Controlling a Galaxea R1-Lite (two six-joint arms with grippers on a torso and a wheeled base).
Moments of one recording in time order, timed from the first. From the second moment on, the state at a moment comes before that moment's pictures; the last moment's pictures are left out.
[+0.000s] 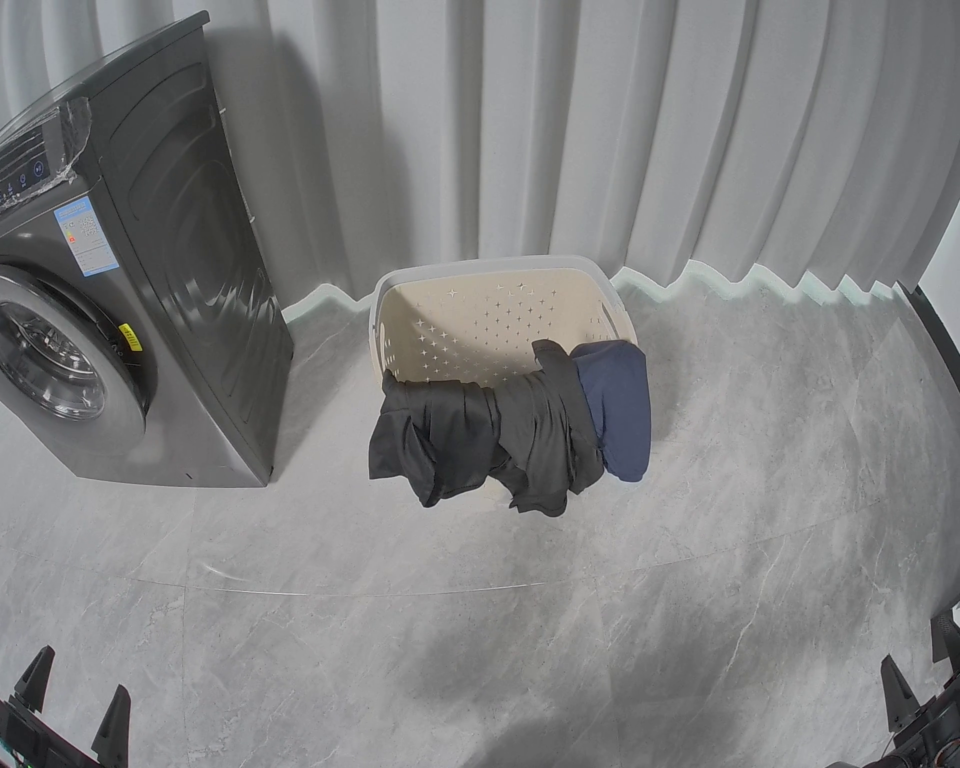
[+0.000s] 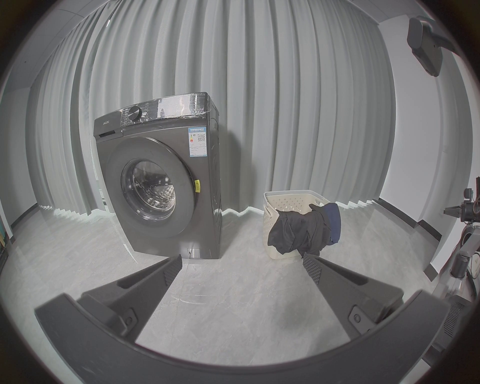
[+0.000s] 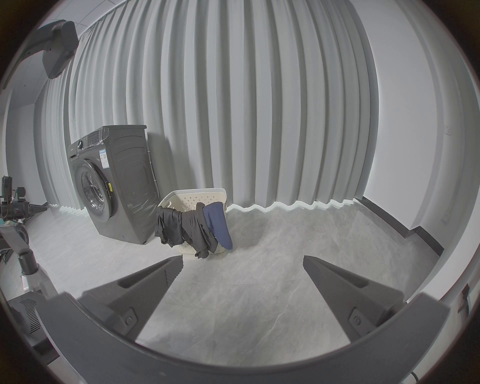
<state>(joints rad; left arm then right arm) 0.00 0.02 -0.02 0.01 -0.01 -0.01 0.01 0.02 -0.02 0.00 0.05 -0.01</state>
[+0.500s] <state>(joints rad) 0.00 0.02 -0.02 0.01 0.00 -0.02 0.01 0.02 -0.02 0.00 0.05 -0.01</state>
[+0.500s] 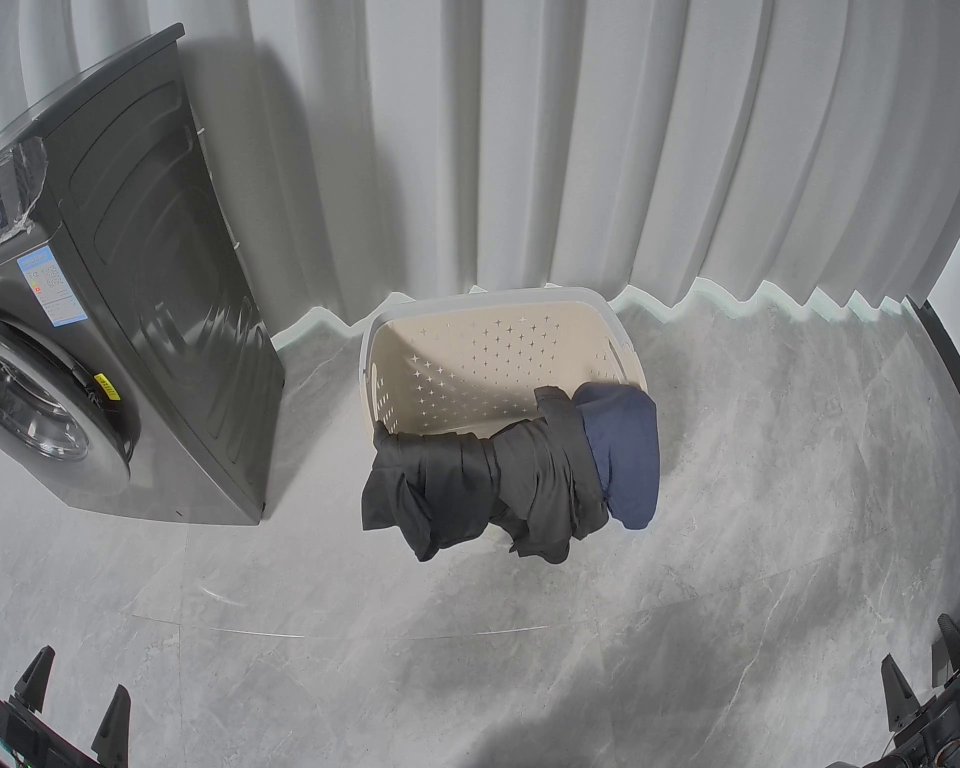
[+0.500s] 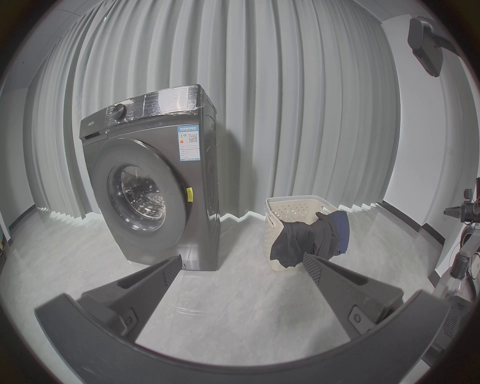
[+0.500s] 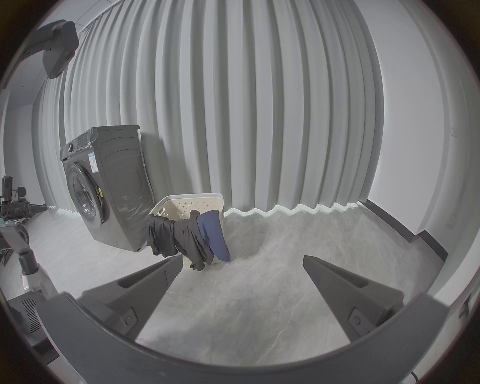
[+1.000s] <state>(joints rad) 0.00 0.02 -0.02 0.01 -0.01 -0.02 0.01 0.02 -0.02 0.00 0.05 -0.01</state>
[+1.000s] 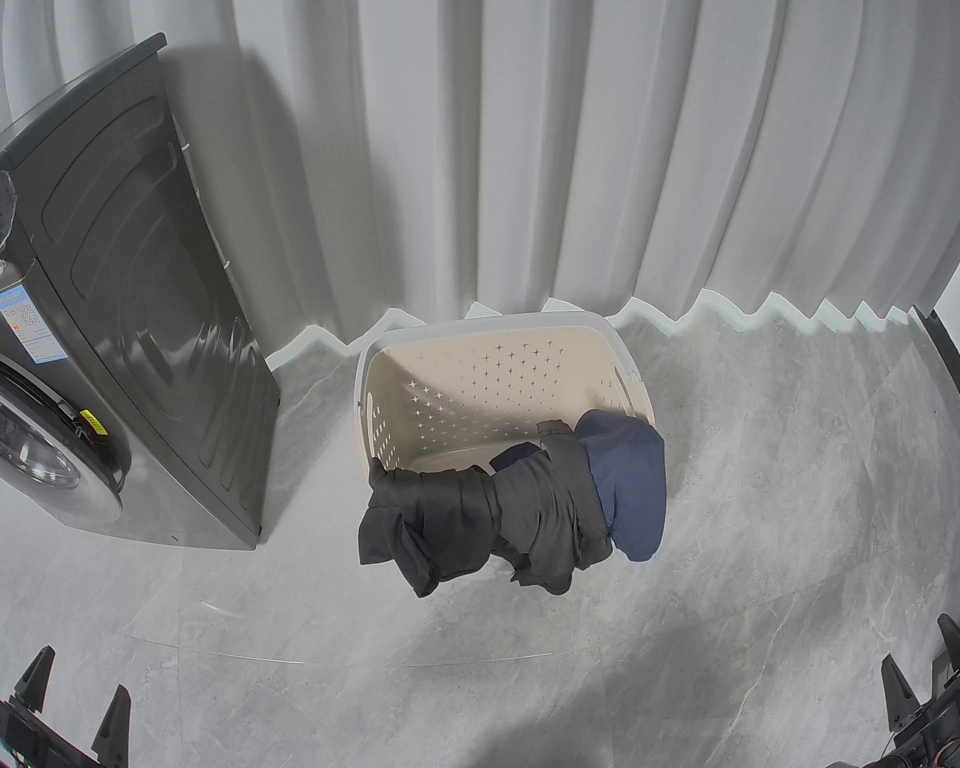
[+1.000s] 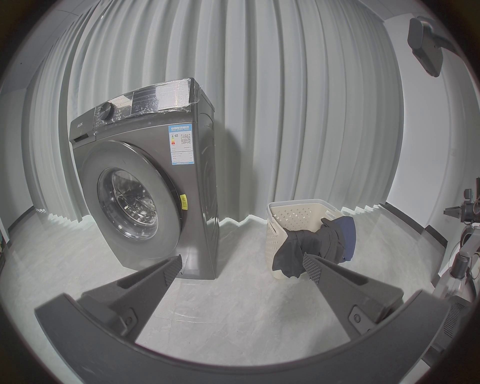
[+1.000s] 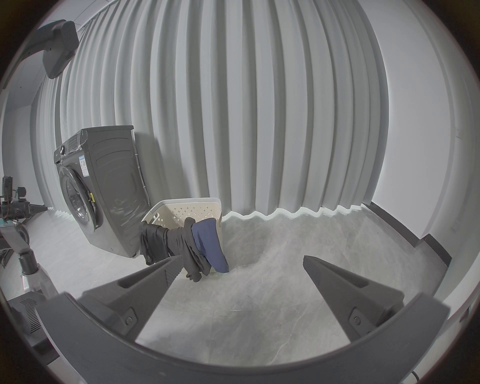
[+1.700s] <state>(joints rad) 0.00 0.02 -0.02 0.01 0.00 -0.02 0.01 0.02 -0.02 0.00 0.05 -0.01</state>
